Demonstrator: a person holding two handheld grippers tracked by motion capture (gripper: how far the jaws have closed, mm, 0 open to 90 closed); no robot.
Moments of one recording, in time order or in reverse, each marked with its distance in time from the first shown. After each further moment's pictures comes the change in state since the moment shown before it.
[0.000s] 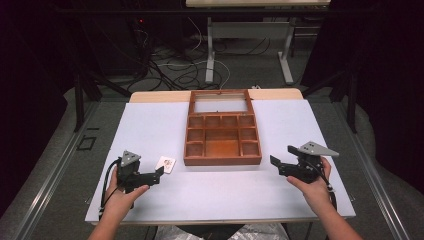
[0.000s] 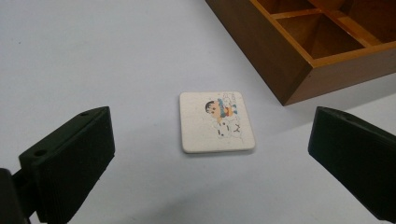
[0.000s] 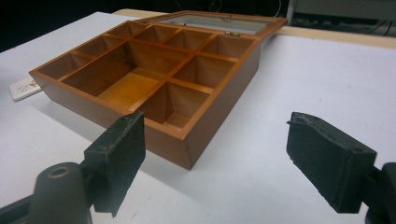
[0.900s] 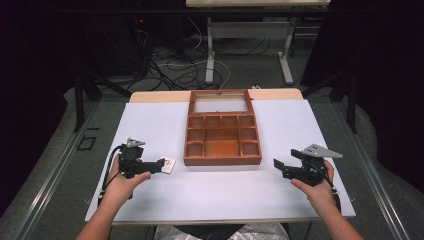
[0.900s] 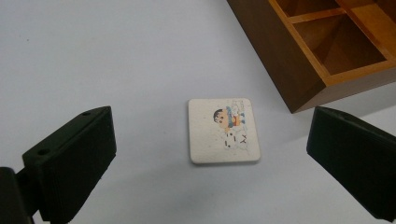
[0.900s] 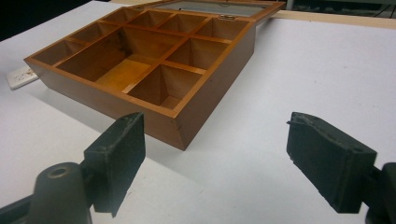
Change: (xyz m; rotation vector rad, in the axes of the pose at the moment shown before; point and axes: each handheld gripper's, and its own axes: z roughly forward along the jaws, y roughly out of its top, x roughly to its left) left arm 0.001 0.042 0.007 0.173 0.050 -0.007; right arm -0.006 -0.007 -0.005 0.036 -0.003 0.012
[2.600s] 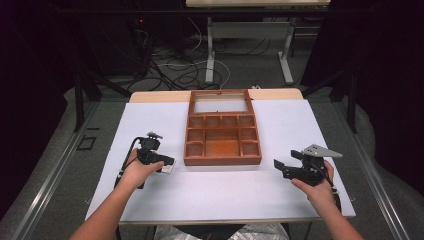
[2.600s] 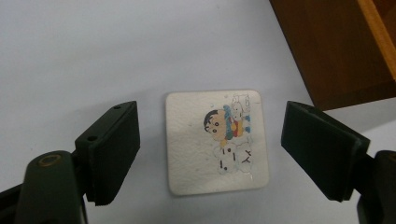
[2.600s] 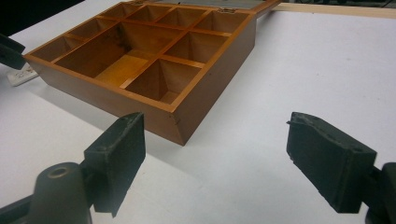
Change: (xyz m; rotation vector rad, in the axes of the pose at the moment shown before) left arm -0.007 0.024 0.064 0.279 -0.033 -0.022; right arm -0.004 -0.002 0.002 0.014 0.014 0.012
